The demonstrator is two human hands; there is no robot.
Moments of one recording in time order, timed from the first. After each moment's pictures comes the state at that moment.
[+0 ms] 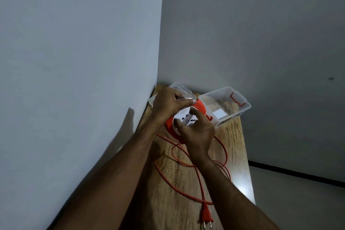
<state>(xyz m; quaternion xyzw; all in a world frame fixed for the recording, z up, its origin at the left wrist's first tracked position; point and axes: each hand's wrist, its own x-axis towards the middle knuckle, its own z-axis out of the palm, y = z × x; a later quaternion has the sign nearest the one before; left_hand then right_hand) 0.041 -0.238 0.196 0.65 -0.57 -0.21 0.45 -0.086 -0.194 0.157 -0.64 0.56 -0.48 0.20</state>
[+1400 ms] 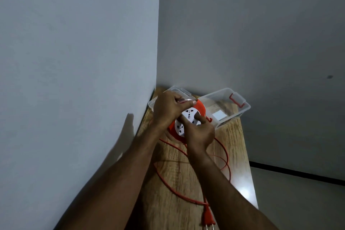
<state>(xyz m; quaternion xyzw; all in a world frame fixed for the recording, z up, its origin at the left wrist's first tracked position) 0.033 -0.240 0.190 0.65 -0.57 -0.16 0.47 -0.075 -0.200 0.162 -0.43 0.66 -0.51 0.36</state>
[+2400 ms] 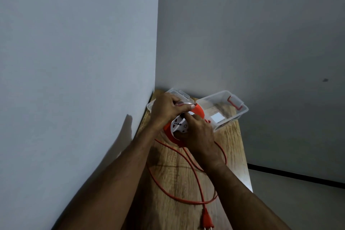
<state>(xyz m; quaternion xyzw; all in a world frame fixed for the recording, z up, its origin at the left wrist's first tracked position) 0.041 -0.244 0.191 0.64 -0.59 -0.21 0.45 -0.108 -0.216 0.159 -0.83 0.48 -0.29 0.04</state>
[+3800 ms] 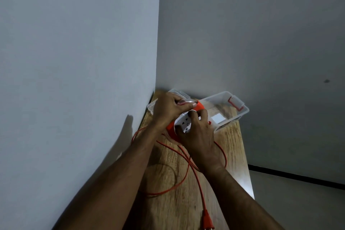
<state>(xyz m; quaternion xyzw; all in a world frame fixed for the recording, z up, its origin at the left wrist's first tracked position) 0.034 -0.240 0.197 0.64 -0.58 -0.21 0.47 -0.098 -0.209 0.163 -0.77 0.55 -0.33 0.07</state>
